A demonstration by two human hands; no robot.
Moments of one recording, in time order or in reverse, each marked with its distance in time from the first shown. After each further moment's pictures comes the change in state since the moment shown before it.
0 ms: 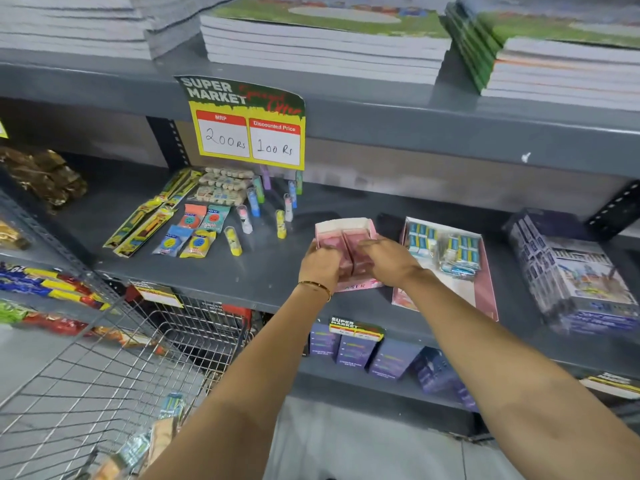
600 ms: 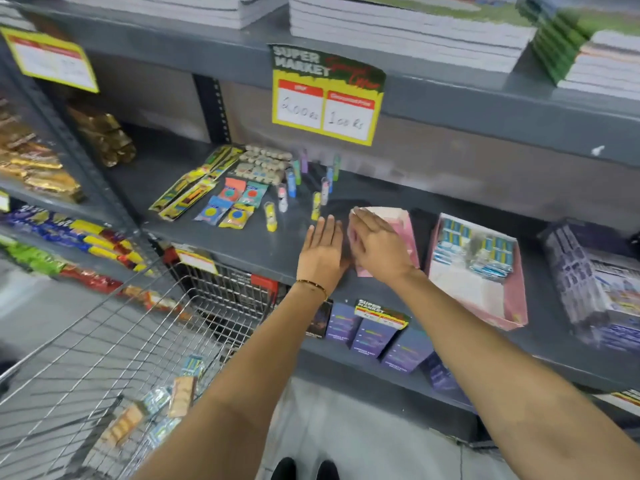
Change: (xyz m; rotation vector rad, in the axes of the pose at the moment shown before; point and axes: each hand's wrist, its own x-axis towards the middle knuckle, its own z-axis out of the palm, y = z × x) left_hand -0.052 -0.054 -0.006 0.015 0.188 0.030; right_hand -0.002 -0.086 0.006 0.011 0.321 -0.176
